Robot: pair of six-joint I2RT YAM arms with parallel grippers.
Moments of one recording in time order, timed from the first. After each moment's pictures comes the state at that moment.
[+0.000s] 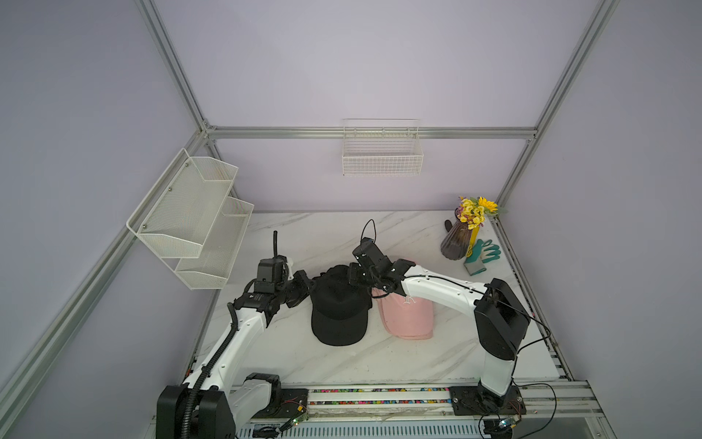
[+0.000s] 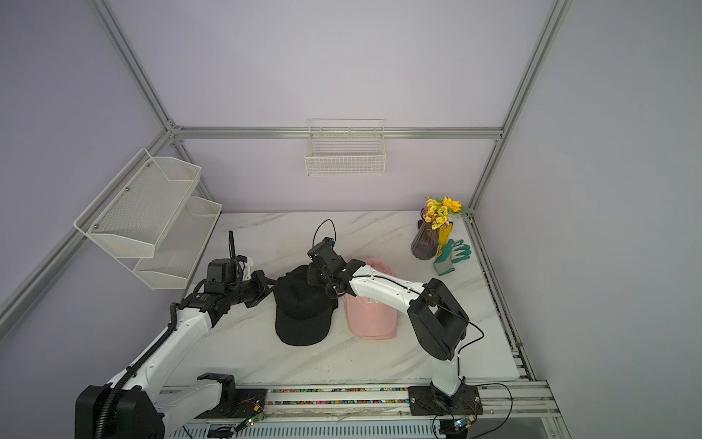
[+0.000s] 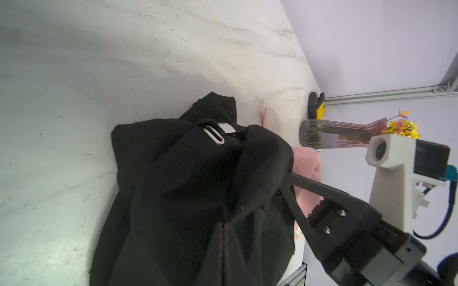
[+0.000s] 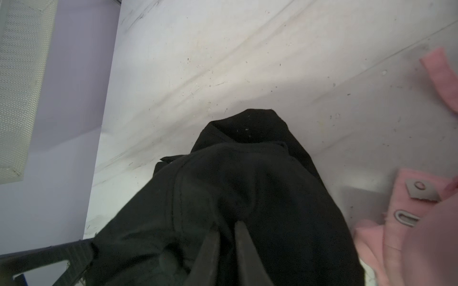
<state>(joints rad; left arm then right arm) -0.09 1.09 0.72 -0.40 0.42 -0.80 0.84 1.87 1.42 -0.33 0.05 0.83</state>
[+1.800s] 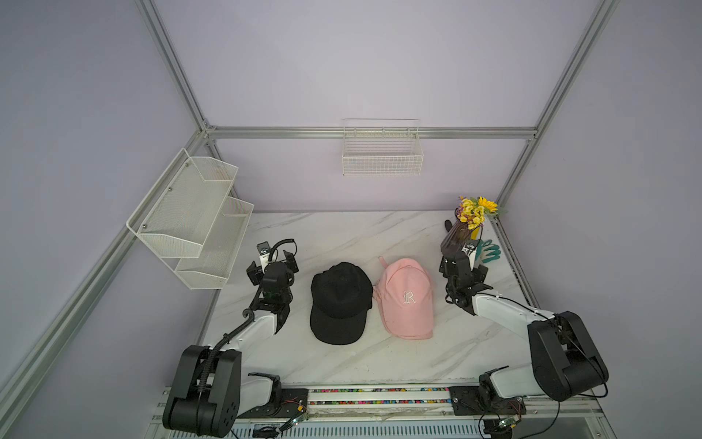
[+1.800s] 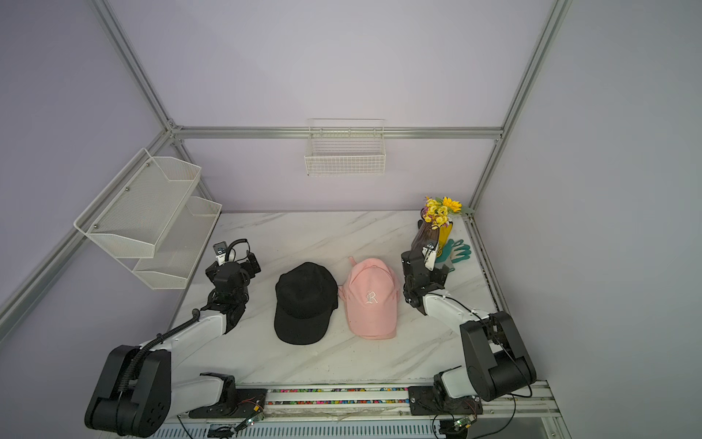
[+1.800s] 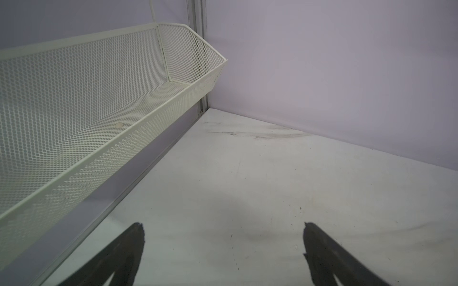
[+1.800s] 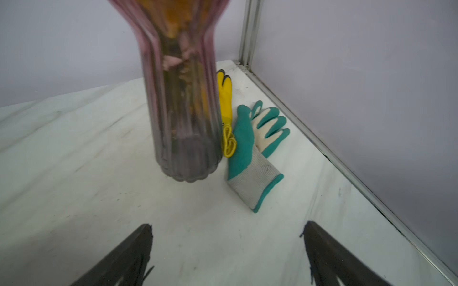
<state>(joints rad) -0.13 1.28 0.49 0.55 -0.59 -0.10 0.23 1.45 0.63 0.23 0.74 0.33</state>
